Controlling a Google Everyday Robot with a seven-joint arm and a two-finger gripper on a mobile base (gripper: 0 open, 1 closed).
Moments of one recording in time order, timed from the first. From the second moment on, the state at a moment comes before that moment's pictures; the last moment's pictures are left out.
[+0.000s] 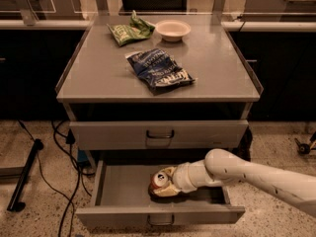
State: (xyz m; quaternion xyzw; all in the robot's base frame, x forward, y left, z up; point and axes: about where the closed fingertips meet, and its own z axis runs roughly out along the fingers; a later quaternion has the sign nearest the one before) arm 0.503 -0.016 0.461 -0.58 0.70 0.29 0.32
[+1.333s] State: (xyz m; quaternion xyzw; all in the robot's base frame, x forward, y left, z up) arm 0.498 -0.087 0.649 -0.58 0.74 0.21 0.27
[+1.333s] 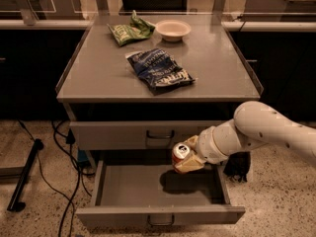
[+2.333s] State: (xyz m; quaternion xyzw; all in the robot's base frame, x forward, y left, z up) arm 0.495 -0.125 0.807 -0.53 0.78 0.19 0.26
